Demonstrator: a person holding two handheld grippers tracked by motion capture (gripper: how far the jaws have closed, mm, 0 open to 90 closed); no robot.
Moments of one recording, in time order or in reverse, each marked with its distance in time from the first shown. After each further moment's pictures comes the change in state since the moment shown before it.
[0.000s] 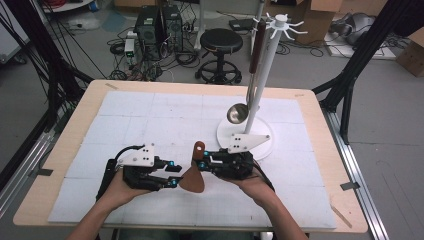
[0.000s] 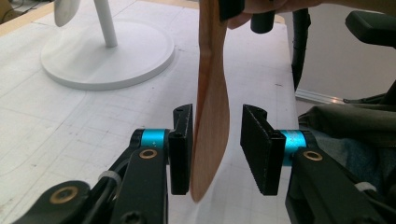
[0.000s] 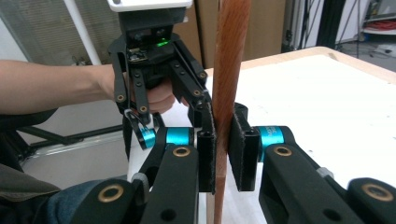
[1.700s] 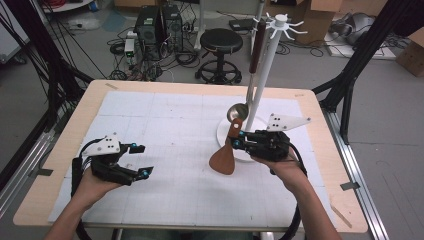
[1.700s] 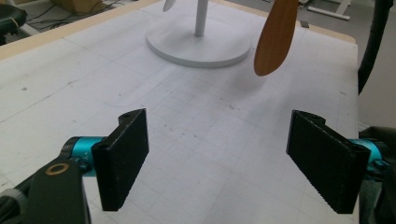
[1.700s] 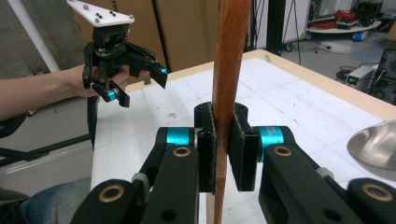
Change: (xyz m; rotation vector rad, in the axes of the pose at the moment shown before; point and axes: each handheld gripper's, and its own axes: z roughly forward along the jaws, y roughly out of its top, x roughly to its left) left arm 0.025 -0.028 -0.064 -0.055 0.248 -0.152; right arm -0.036 0.023 -0.075 -0.007 -0.149 0.033
